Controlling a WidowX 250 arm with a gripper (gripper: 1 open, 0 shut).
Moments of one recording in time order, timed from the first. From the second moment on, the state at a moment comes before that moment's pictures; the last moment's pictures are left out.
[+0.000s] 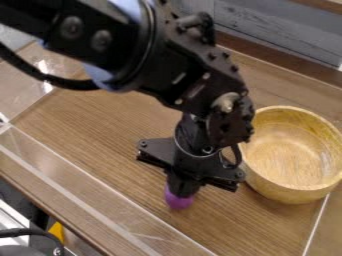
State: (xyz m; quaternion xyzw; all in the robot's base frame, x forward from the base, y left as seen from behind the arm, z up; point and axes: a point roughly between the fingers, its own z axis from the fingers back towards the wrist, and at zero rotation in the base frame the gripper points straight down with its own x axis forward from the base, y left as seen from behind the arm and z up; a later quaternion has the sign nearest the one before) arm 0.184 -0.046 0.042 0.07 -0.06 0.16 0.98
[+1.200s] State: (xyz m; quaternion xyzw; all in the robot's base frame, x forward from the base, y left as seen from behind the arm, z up) arm 0.173 -0.043 0.032 0.12 0.00 0.30 0.95
